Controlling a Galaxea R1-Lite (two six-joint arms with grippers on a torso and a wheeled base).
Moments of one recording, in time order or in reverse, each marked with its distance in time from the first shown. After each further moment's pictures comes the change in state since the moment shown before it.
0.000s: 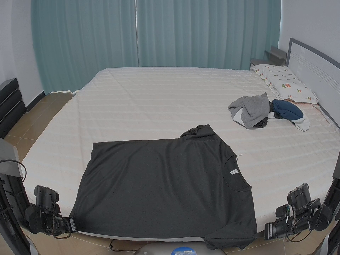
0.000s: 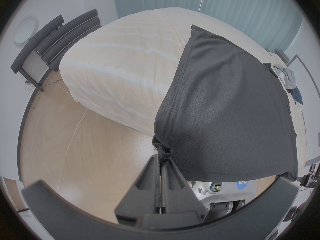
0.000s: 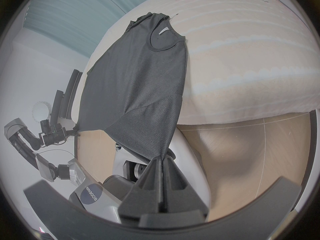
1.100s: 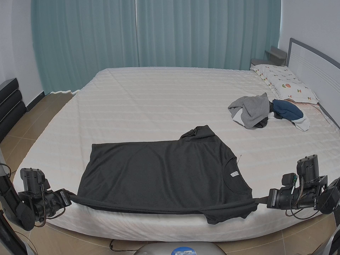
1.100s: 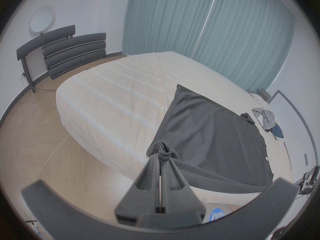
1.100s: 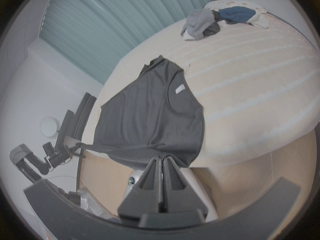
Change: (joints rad) left arm 0.022 -0.171 -0.047 -0.220 -0.047 -0.113; right arm -0.042 -0.177 -0.251 0.097 -0.045 0.081
